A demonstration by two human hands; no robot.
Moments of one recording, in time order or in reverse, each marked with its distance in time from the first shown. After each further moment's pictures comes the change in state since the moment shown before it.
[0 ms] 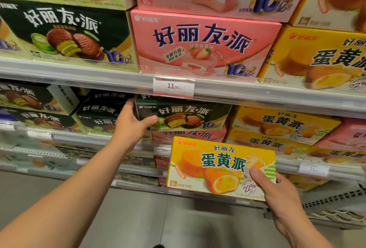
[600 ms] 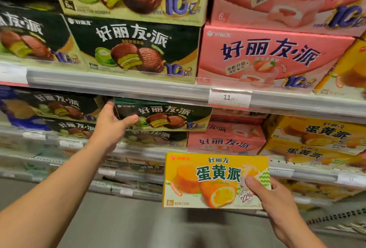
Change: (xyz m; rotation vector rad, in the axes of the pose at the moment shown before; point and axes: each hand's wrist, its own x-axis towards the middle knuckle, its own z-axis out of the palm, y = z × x) left_hand 0.044 -0.021 -0.150 0.014 0.067 -0.011; right_hand -0.025 0.005 0.119 -0.014 -0.066 0.019
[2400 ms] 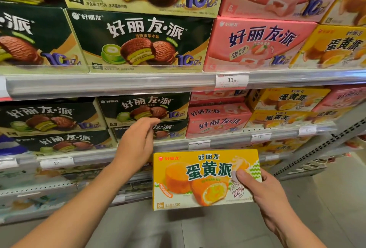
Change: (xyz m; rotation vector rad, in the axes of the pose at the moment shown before) left_hand -0.036 -0.014 -0.009 0.434 -0.362 0.680; right_hand -0.097 0.018 0.091 0.120 0.209 -0.044
